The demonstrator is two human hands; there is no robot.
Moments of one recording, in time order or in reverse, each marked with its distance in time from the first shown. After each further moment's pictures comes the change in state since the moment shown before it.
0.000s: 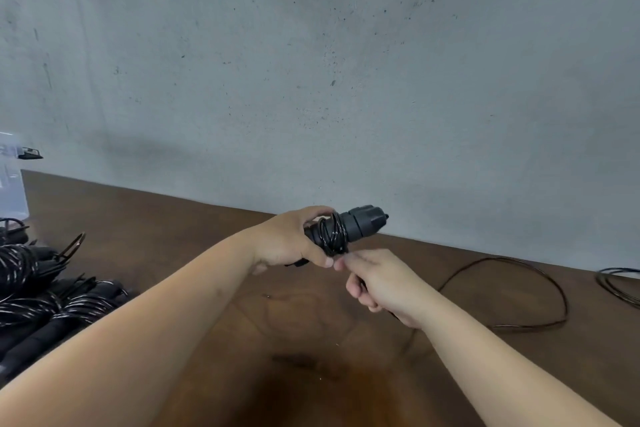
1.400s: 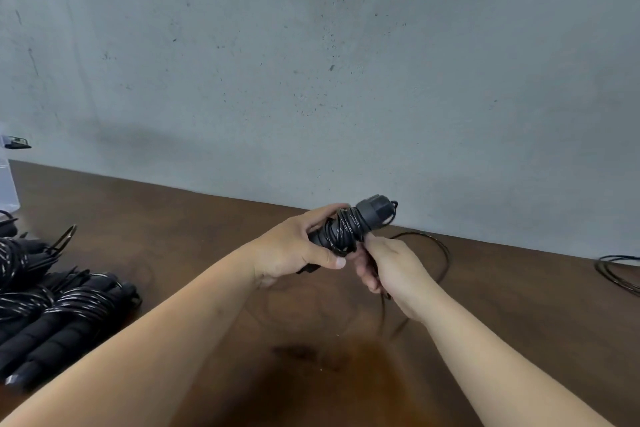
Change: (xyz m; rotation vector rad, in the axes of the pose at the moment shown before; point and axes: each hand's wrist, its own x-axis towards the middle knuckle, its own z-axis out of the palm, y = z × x) left_hand -0.003 -0.015 0.022 -0.220 -0.016 0.118; right_hand 0.010 0.020 -0.004 0.184 0.163 -0.077
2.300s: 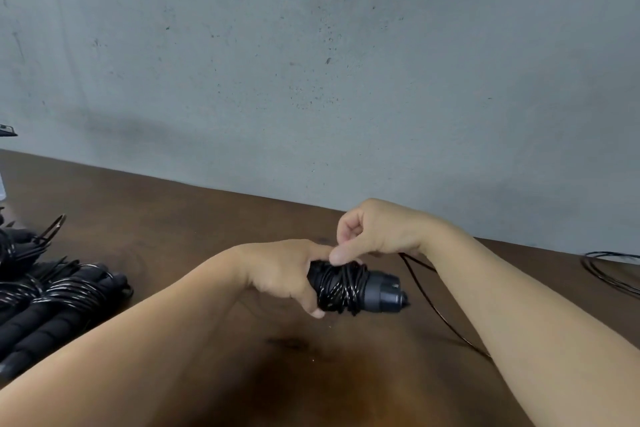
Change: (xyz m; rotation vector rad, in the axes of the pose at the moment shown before) left_hand -0.010 0.000 0.003 0.523 -0.406 -0.071; right_hand 0.018 -0.069 -0.021 -0.675 -0.490 -0.100
